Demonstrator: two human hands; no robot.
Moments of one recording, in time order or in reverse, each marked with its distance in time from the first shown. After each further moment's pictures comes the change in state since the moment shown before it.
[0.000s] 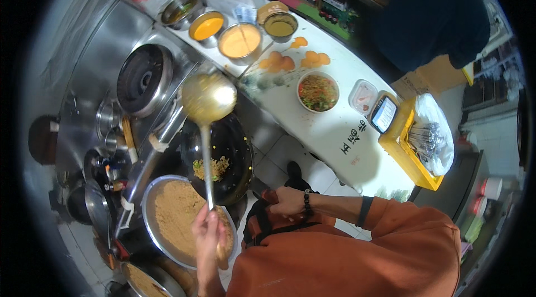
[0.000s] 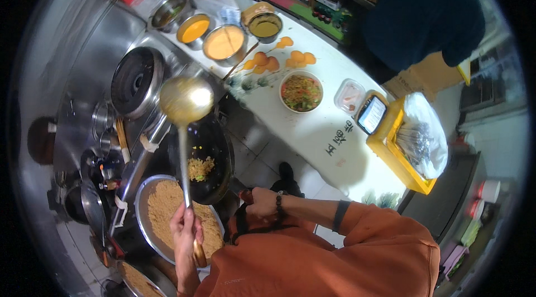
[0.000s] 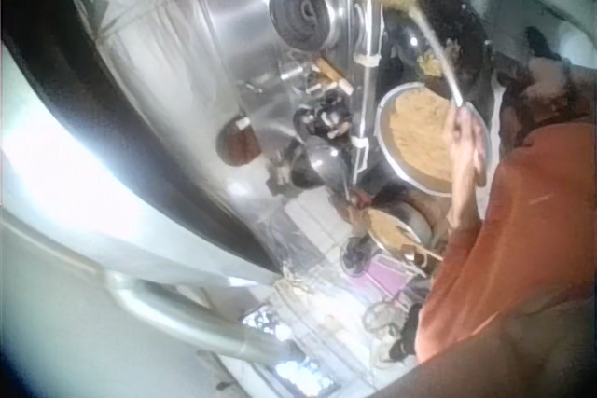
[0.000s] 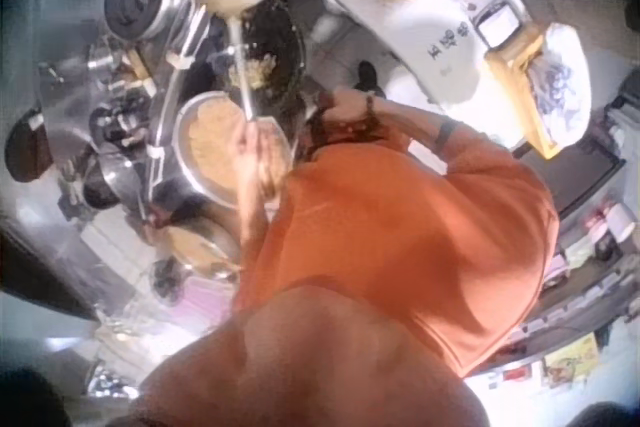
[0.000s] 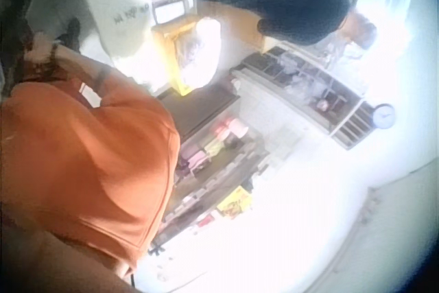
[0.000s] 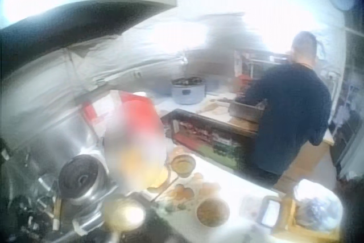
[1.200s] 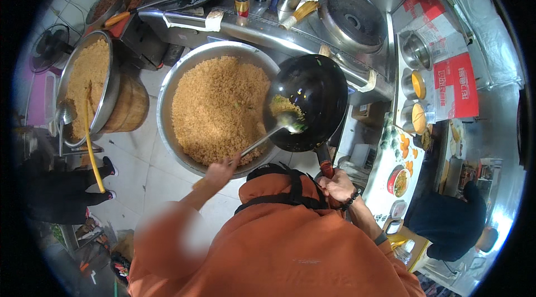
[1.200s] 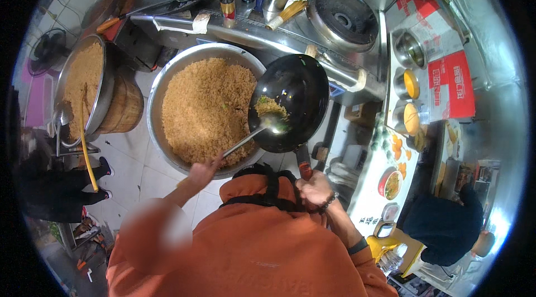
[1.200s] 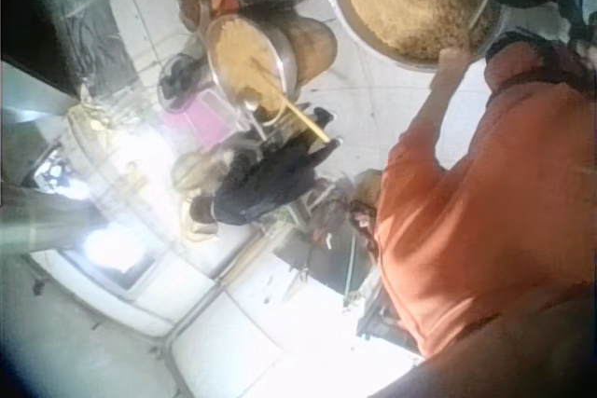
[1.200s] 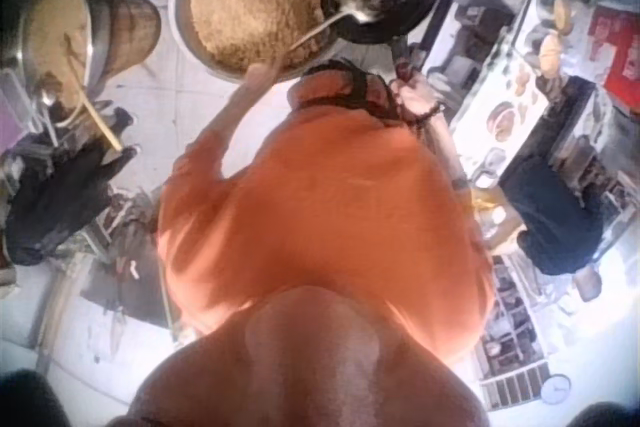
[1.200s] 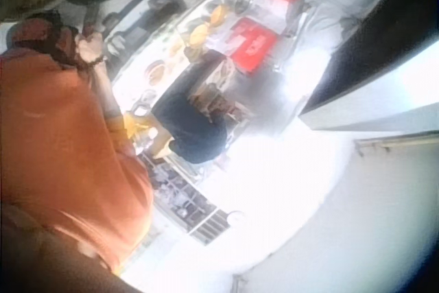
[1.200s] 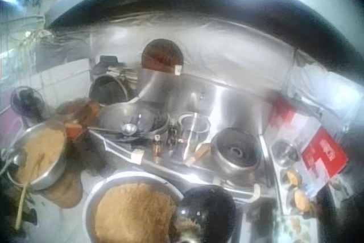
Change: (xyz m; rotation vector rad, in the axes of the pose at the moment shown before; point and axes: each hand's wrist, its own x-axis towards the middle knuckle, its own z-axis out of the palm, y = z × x) left_hand -0.077 -0.394 -0.217 1.192 0.417 0.247; right_hand 0.121 -0.096 0.206 -0.504 0.090 0.098
